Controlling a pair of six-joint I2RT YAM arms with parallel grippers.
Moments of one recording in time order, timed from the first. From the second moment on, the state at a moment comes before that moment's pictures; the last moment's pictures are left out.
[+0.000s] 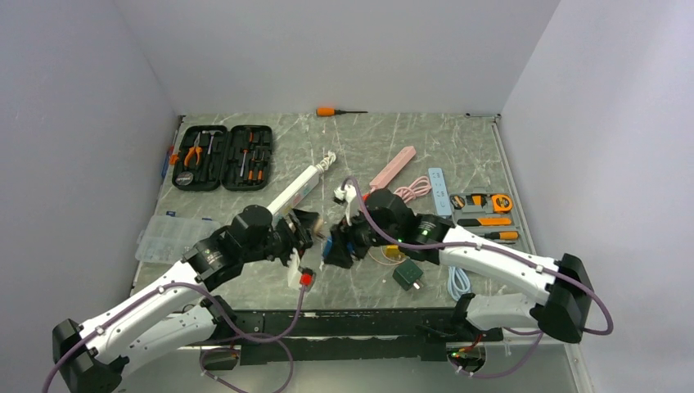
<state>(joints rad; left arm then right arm) -0.81 0.79 0.67 -0.37 0.33 1.56 1.00 1.22 0.94 -0.24 -0.31 0.30</state>
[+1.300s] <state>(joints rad) -0.85 1.52 1.02 -0.67 0.09 1.21 0.71 1.23 0.79 -0.41 0.08 0.48</state>
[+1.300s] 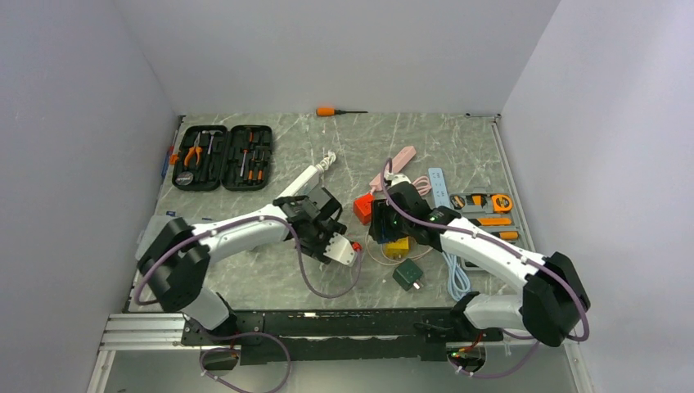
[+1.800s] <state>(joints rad) -0.89 1.83 1.22 -0.65 0.12 1.06 0.58 1.39 0.84 -0.34 0.11 0.49</state>
